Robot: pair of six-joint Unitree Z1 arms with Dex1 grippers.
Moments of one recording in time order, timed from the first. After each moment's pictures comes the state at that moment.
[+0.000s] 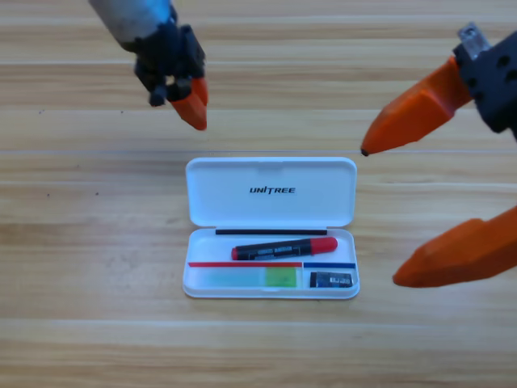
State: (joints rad) arm 0 -0.54 2.11 -1.90 0.99 -0.13 0.97; arm 1 1.00 1.46 -1.43 0.82 0.39 -0.50
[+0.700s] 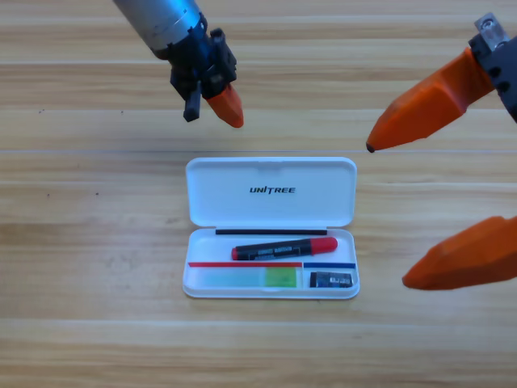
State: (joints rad) arm 0 -0.52 2.22 -1.99 0.99 -0.29 0.94; arm 1 1.00 1.43 -1.42 0.80 0.42 -0.48
